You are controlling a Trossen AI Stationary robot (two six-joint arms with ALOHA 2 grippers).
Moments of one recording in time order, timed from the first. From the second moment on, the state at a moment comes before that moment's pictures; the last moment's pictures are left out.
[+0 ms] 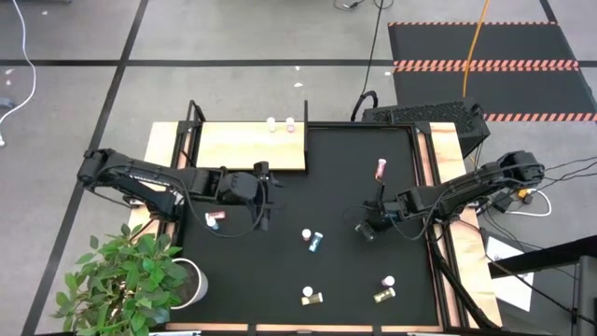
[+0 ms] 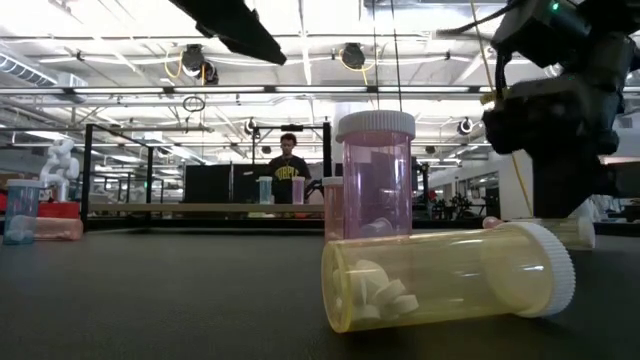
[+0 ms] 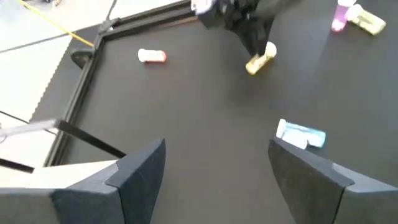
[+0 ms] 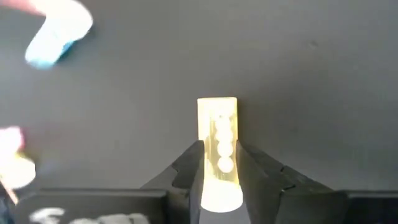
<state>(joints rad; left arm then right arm) -0.12 1.32 1.02 -0.30 -0.23 0.15 0.19 1.19 0.47 -0.35 -0.08 1.11</state>
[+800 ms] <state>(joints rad) -0.18 1.40 1.02 -0.41 -0.52 -0.15 0.18 1.39 0.85 -0.76 0.22 -1.55</state>
